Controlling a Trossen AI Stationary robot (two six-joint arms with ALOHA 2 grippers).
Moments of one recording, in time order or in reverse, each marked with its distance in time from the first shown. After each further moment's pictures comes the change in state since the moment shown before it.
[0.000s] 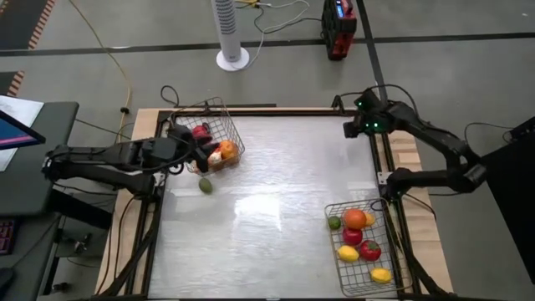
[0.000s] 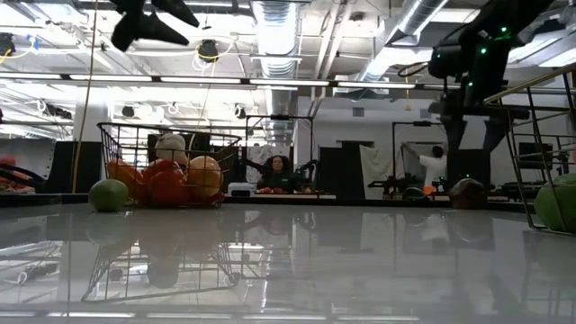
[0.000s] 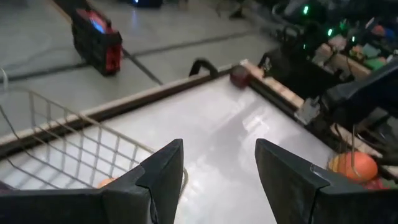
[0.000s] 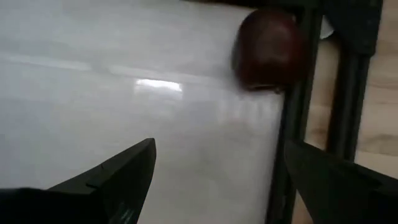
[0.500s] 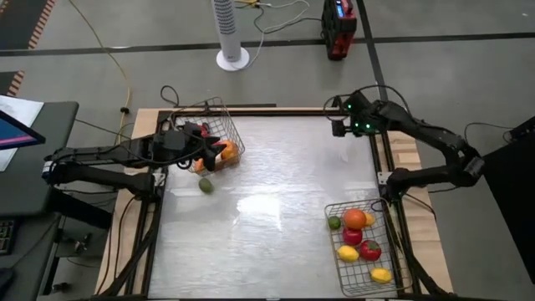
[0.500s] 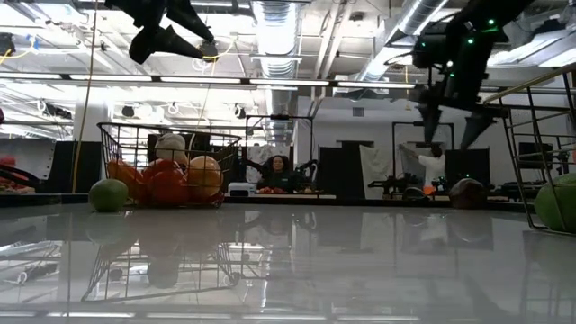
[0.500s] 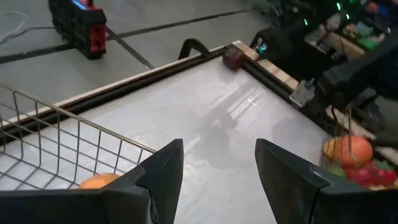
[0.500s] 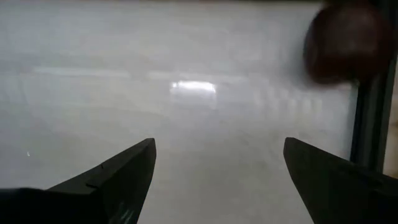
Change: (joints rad) left arm 0.131 0.079 0.000 0.050 0.206 0.035; right arm 0.153 0.047 0.059 0.028 -0.052 0.226
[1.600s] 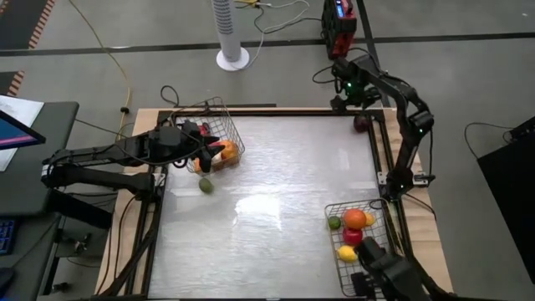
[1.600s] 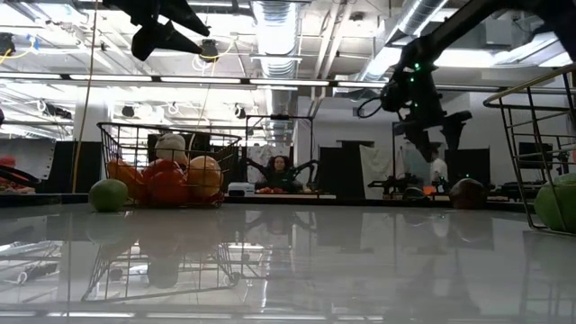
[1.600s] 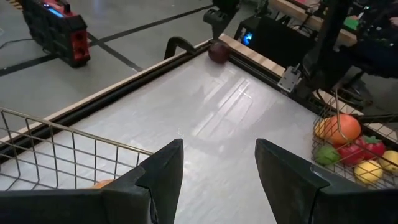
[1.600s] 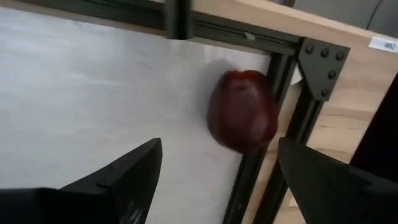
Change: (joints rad) left arm 0.048 -0.037 0.005 -0.020 0.119 0.126; right arm -0.283 0.680 0.686 -0.510 0.123 -0.342
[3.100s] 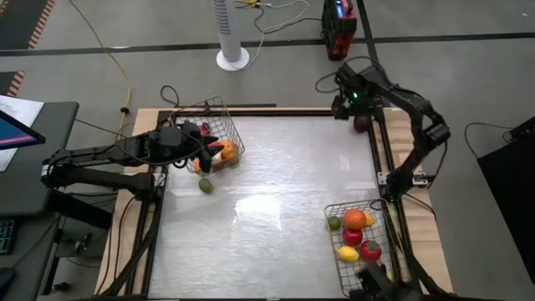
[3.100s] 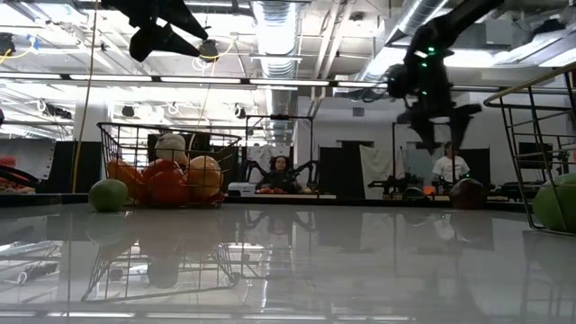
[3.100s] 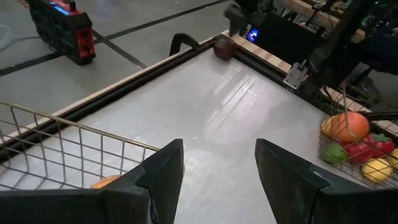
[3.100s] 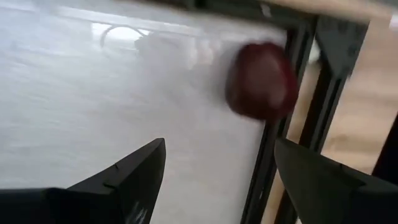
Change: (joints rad) left arm 0.000 -0.001 0.000 -0.021 -0.013 -0.002; right arm 0.075 -0.196 -0.190 0.125 -0.048 0.073
